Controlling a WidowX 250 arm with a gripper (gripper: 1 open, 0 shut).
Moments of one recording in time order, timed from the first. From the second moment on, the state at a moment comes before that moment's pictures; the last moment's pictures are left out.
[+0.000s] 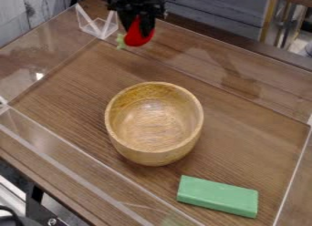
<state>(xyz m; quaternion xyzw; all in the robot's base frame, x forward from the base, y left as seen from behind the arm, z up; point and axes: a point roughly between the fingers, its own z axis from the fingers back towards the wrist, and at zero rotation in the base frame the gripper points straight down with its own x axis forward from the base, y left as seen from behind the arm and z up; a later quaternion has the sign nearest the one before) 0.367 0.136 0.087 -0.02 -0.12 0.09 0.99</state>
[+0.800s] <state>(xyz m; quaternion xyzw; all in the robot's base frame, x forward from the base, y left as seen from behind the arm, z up) 0.367 0.153 0.061 -0.01 -0.11 0.09 0.99</state>
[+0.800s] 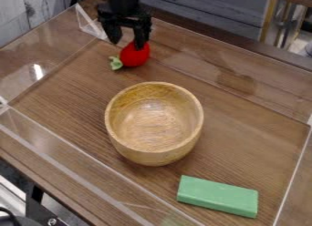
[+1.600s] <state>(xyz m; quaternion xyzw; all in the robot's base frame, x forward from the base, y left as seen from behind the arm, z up) 0.367 0.153 0.040 0.00 -0.10 0.10 0.99</state>
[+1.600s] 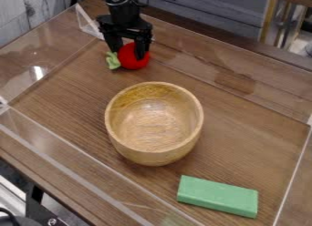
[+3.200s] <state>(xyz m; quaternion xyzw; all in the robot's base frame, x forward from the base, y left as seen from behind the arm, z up) 0.356 0.171 0.053 -0.04 -0.09 0.12 0.99</state>
